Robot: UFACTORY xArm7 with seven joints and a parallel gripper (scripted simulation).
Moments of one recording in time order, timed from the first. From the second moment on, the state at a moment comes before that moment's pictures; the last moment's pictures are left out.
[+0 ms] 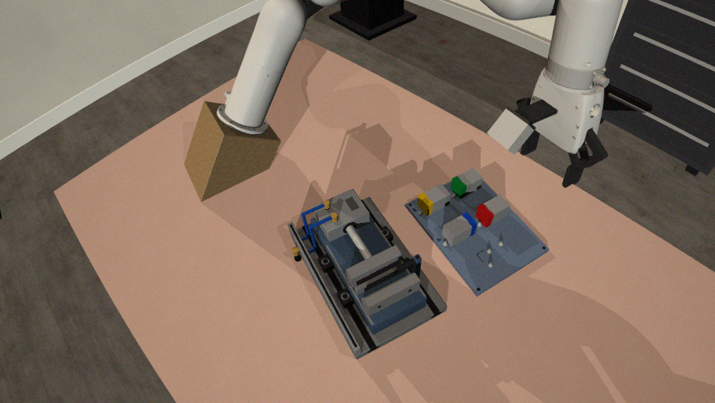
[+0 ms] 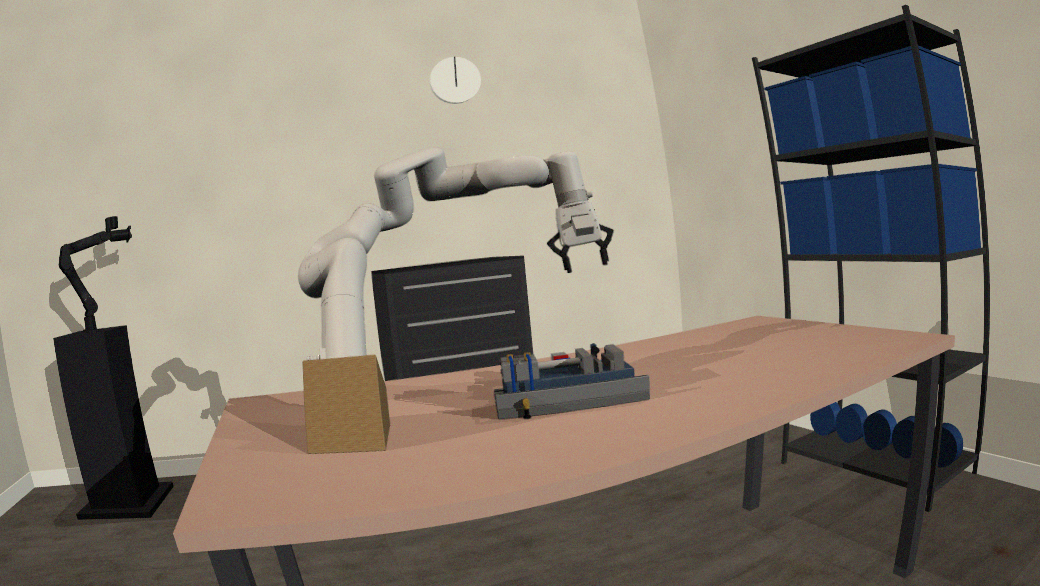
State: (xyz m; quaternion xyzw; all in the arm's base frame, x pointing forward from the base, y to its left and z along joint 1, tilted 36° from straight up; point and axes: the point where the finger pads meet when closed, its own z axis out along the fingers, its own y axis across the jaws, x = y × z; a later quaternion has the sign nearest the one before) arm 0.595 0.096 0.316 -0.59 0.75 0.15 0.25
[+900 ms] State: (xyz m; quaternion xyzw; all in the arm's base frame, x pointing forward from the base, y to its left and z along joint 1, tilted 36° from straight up) arm 0.534 0.080 0.329 -0.60 0.74 0.21 0.23
